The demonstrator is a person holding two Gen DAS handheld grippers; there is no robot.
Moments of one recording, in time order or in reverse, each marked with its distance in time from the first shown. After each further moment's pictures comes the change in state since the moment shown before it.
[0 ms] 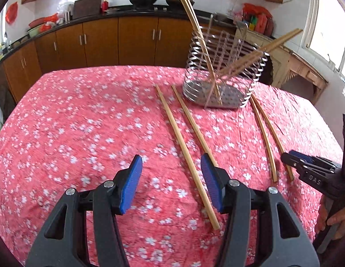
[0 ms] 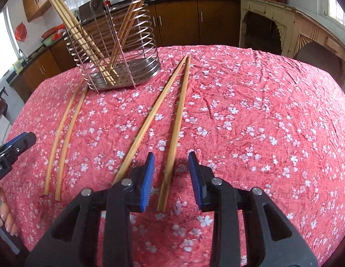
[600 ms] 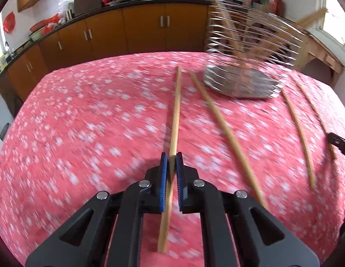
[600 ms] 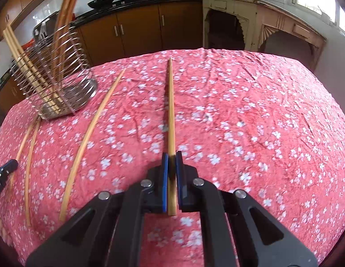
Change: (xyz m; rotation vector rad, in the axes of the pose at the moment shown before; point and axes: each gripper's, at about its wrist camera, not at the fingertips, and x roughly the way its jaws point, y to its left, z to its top) left arm 0.053 0.016 0.022 0.055 0.087 0.135; right arm 0.009 -0.077 0.021 0.173 -0.026 -0.149
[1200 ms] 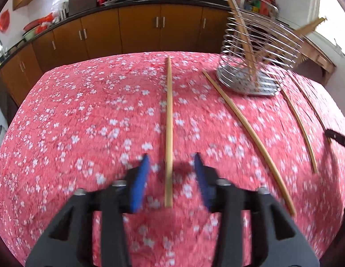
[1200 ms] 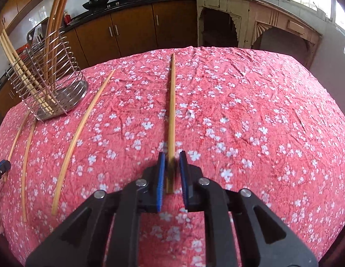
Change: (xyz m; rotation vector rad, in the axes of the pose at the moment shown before) left arm -0.017 0.046 -0.020 0.029 -0.010 -0.081; right arm -0.007 -0.011 -0.010 -0.009 0.009 -0.005
